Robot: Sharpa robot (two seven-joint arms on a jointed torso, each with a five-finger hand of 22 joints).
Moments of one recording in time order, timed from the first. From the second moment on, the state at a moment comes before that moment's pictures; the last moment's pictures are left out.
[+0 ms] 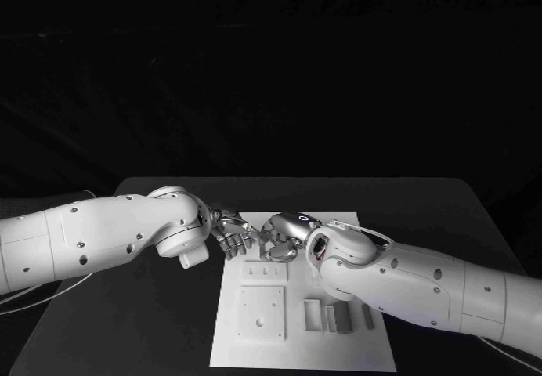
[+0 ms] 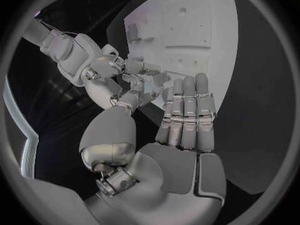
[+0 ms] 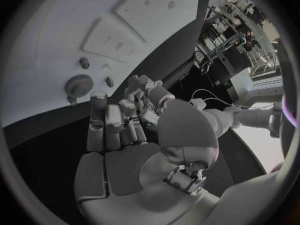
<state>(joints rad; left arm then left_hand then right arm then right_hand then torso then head) 1.40 -0.83 -0.24 1.56 -0.73 -0.06 -0.48 0.83 -0.12 0.32 -0.10 0.05 0.94 0.13 0.37 0.45 1.27 0.07 0.15 0.26 1.14 0.02 0.40 0.88 0.07 1.10 -0.07 0.28 0.96 1.15 -0.44 -0.11 1.40 -1.49 -0.28 -0.25 1.08 -0.07 0.53 -0.29 0.15 0.95 0.11 0.36 0.45 1.00 0.01 1.29 1.03 1.12 -0.08 1.58 0.83 0.24 1.05 0.00 1.02 1.31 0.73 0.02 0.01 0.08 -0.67</state>
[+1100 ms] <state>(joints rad) 1.38 -0.78 -0.24 1.53 -0.74 -0.06 -0.50 0.88 -0.06 0.28 -0.18 0.05 0.99 0.11 0.37 0.45 1.31 0.05 0.15 0.30 1.15 0.01 0.44 0.89 0.07 1.13 -0.09 0.29 0.99 1.15 -0.43 -0.11 1.40 -1.50 -0.28 -0.26 1.08 -0.07 0.53 -0.29 0.15 0.95 0.11 0.36 0.45 1.00 0.01 1.29 1.03 1.13 -0.08 1.58 0.83 0.24 1.05 0.00 1.02 1.31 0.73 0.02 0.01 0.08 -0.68</state>
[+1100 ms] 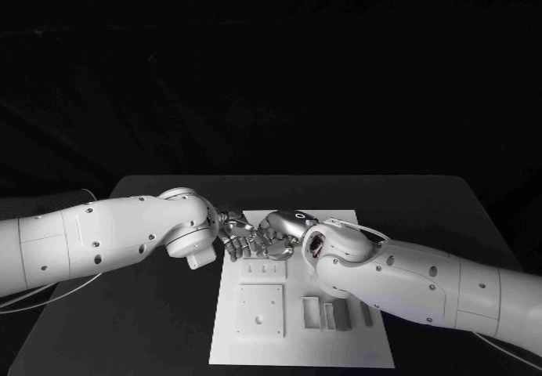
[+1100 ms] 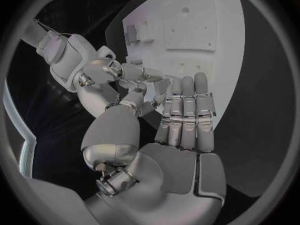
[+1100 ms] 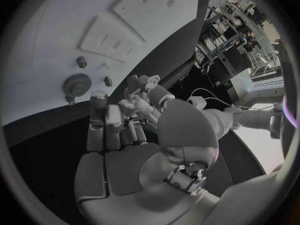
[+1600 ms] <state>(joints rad) 1.38 -0.78 -0.24 1.53 -0.74 -0.06 -0.51 0.95 -0.01 0.34 -0.23 0.05 1.00 0.11 0.37 0.45 1.32 0.05 0.15 0.32 1.16 0.00 0.46 0.88 0.07 1.14 -0.09 0.29 1.01 1.15 -0.43 -0.11 1.40 -1.51 -0.28 -0.27 1.08 -0.07 0.53 -0.29 0.15 0.95 0.11 0.36 0.46 1.00 0.01 1.29 1.03 1.13 -0.08 1.58 0.83 0.24 1.05 0.00 1.02 1.31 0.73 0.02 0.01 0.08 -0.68</state>
